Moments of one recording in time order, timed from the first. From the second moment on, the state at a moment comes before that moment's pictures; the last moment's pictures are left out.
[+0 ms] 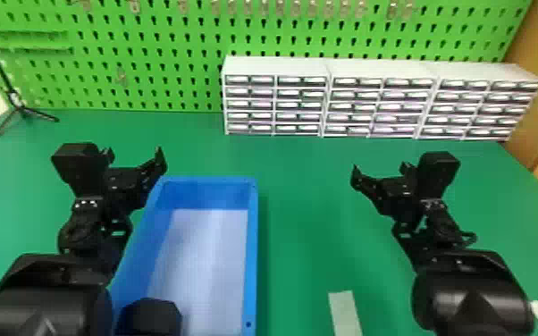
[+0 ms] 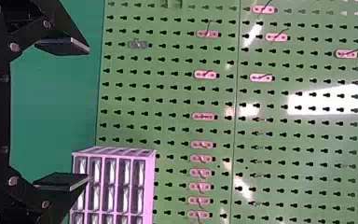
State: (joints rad) left arm -0.04 0.14 -0.02 -1.70 0.17 0.09 0.06; right arm -0.19 0.00 -0.07 -1.42 -0.03 0.05 0.19
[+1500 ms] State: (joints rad) left arm -0.04 0.14 -0.03 -1.70 0.18 0.09 0.06; right arm -0.18 0.00 -0.08 -1.42 -0.03 0.04 0.18
